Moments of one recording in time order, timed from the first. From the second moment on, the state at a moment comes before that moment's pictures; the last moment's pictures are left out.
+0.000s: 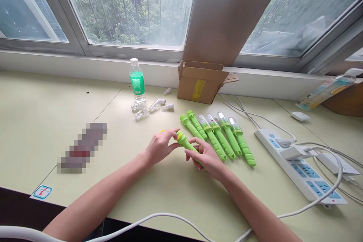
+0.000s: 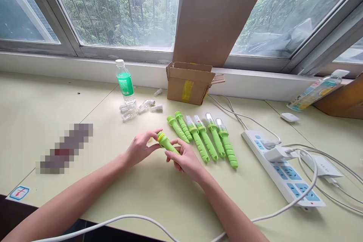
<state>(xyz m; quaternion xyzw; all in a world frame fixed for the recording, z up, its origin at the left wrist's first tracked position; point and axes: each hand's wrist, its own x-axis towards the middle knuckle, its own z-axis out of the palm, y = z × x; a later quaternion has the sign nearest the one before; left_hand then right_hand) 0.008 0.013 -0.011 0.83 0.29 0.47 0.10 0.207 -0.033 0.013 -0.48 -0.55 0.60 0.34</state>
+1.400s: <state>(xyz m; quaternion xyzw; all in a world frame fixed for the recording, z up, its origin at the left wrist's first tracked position) 0.012 0.010 -0.006 0.82 0.28 0.49 0.08 0.206 -0.032 0.013 -0.46 -0.54 0.60 0.37</state>
